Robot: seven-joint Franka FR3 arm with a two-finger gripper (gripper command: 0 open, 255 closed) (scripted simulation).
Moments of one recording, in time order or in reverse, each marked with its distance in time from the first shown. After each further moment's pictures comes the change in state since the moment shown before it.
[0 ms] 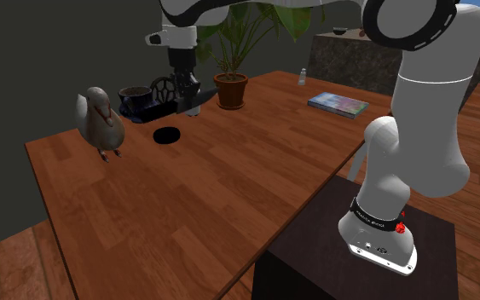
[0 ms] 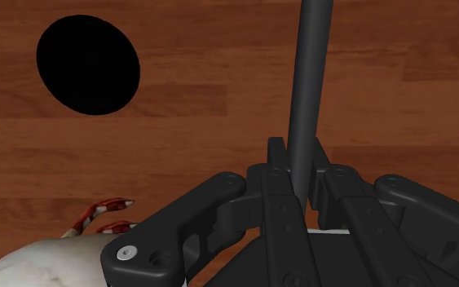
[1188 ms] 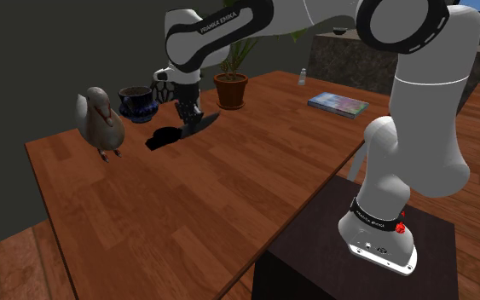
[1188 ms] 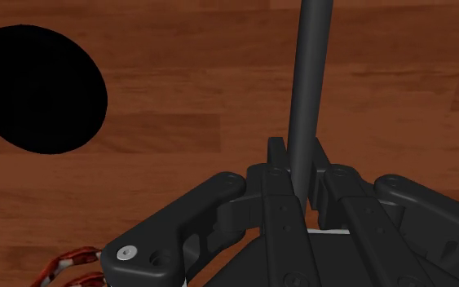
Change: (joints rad) arm 0.003 0.036 0.010 -0.196 0.028 0.226 -0.029
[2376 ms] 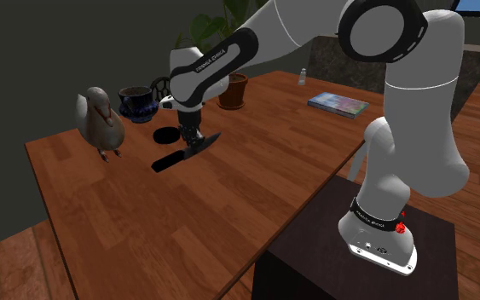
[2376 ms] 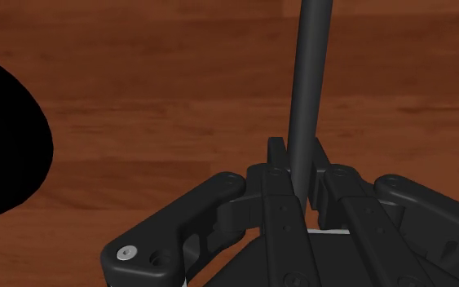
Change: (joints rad) arm -0.014 0.096 0.023 -0.105 0.066 0.188 -0.048
